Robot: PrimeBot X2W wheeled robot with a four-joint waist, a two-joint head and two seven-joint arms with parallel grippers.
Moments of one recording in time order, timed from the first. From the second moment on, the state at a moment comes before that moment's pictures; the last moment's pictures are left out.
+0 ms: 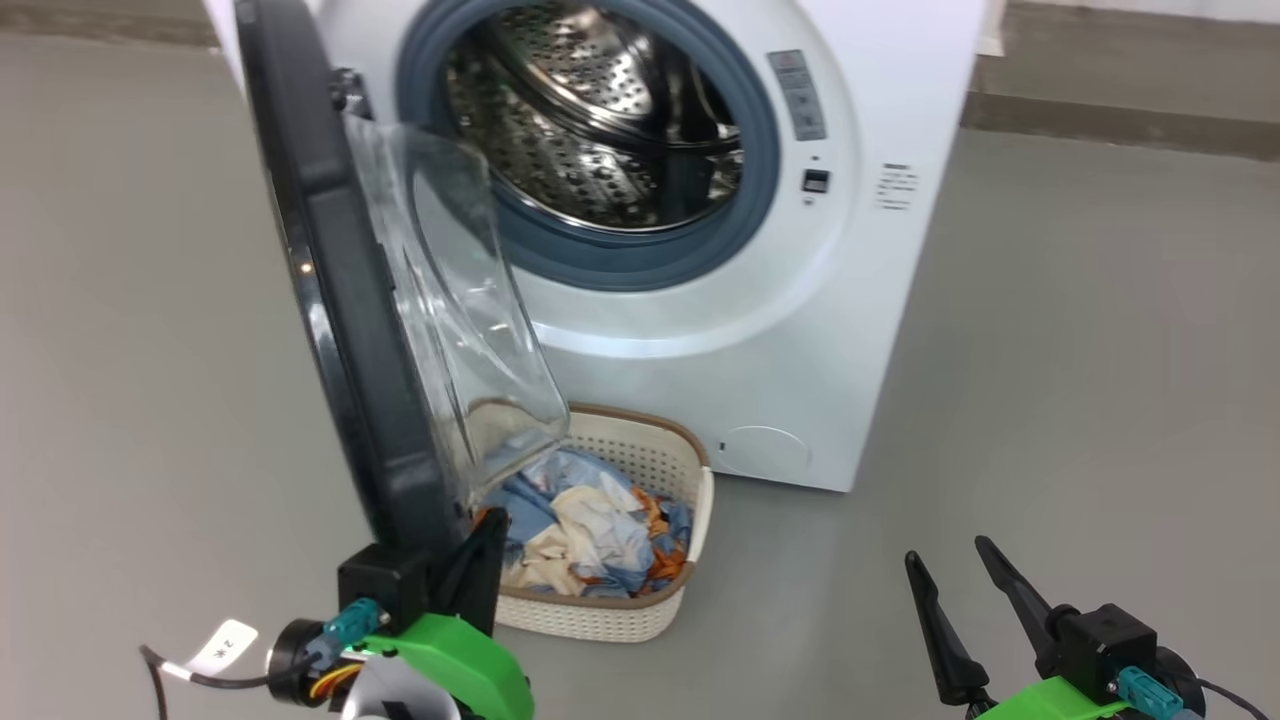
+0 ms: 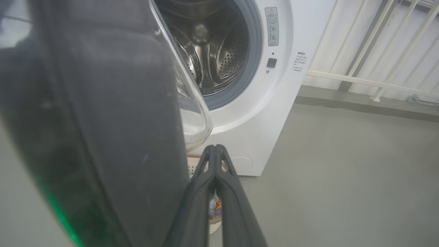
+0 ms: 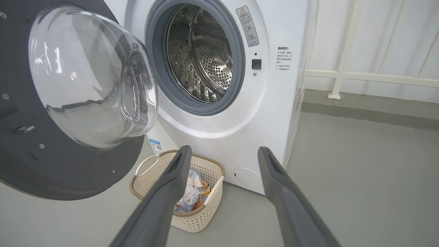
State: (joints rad) left arm -0.18 0.06 -0.37 0.25 -0.36 0.09 -0.07; right arm 0.03 -0.05 0.03 0.16 0.14 0.13 -0.20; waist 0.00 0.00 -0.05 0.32
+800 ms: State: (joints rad) left arm -0.16 0.13 -0.26 0.21 -0.41 0.15 -0.08; right arm 0.04 -0.05 0.05 0.17 0.14 0.13 -0.20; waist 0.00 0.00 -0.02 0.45
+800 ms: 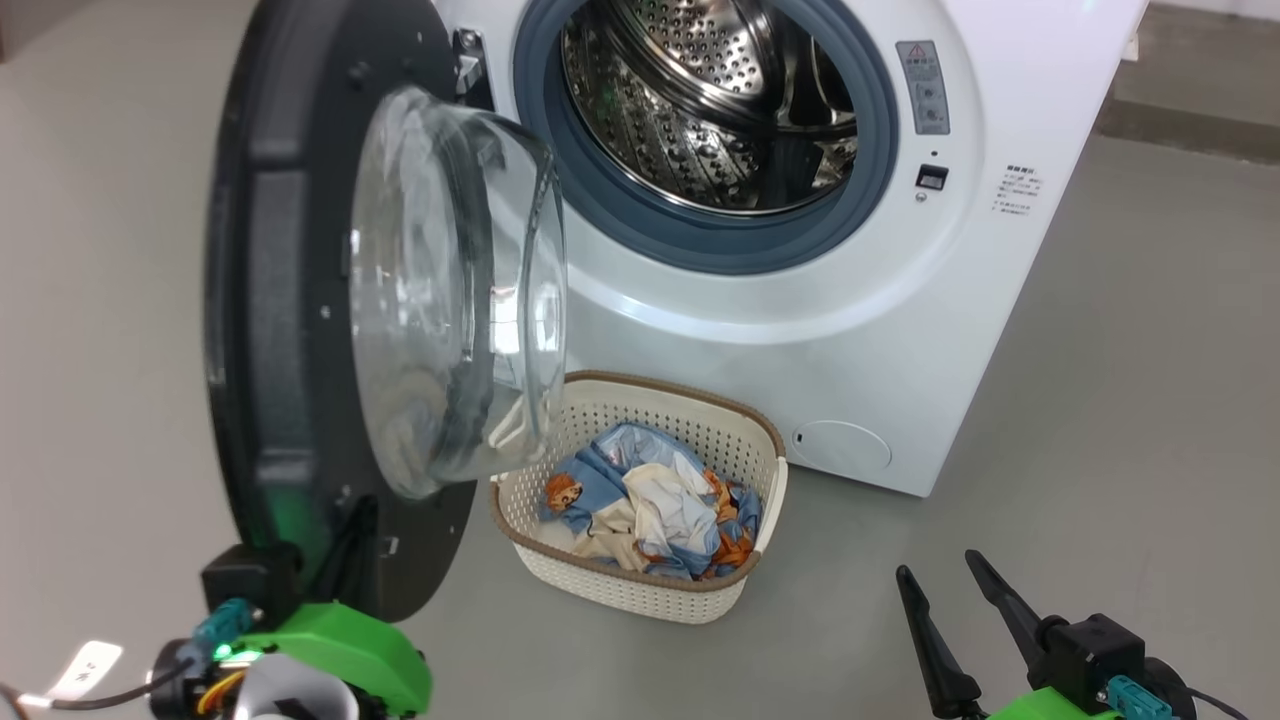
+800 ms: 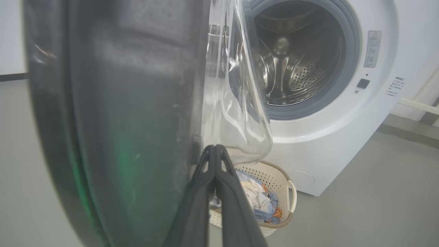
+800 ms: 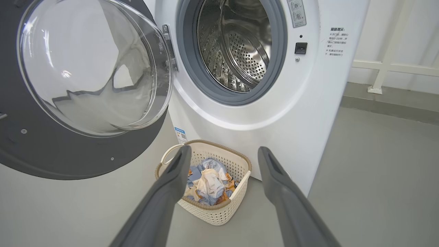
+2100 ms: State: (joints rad) left arm -0.37 0.29 0.09 0.43 -0.62 0.15 -0.22; right arm -0.02 -0.17 0.03 -0.06 0.06 0.13 0.00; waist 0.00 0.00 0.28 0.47
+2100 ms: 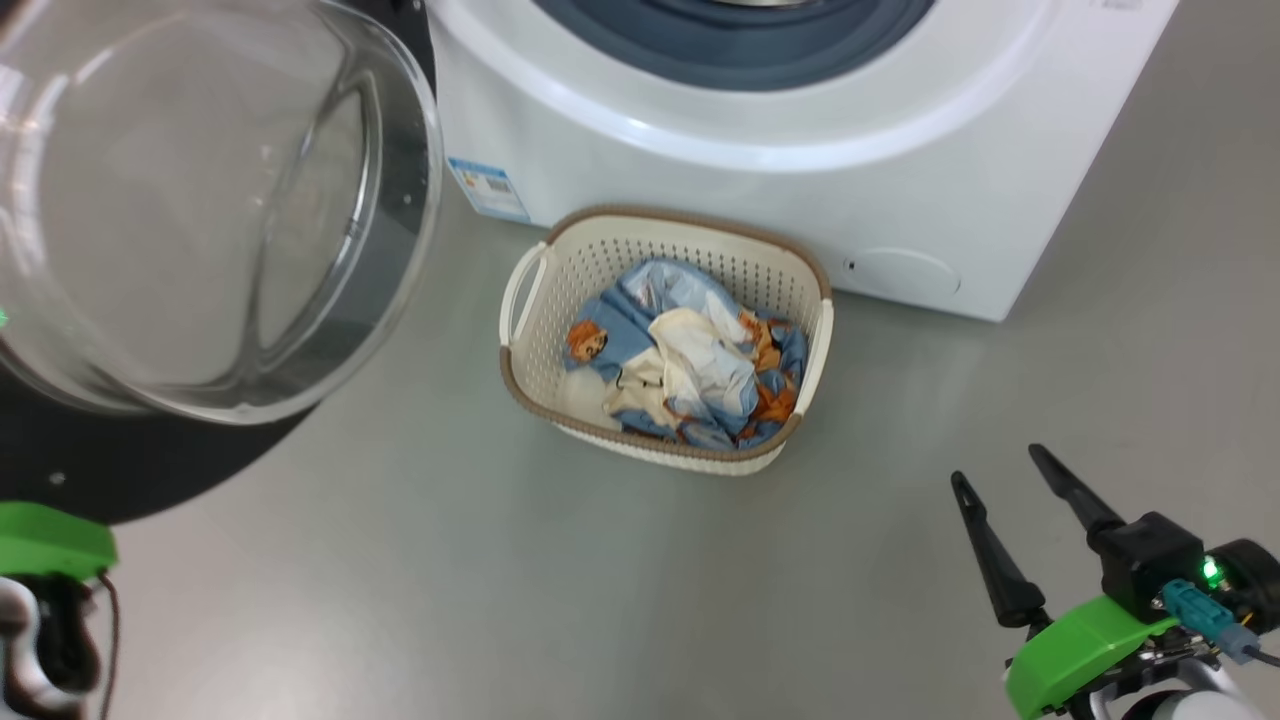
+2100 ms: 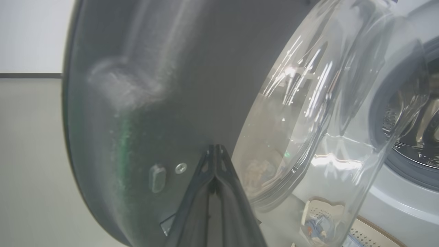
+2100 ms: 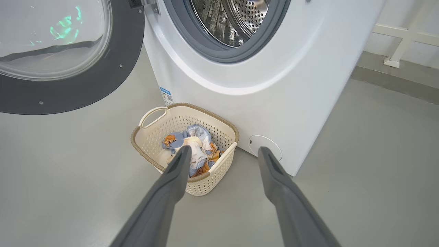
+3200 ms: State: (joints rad) left arm -0.62 0.32 0.24 0.72 -0.59 0.02 -0.26; right arm 0.00 -0.25 -0.03 -0.22 0.05 0.13 0.10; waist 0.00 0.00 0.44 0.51
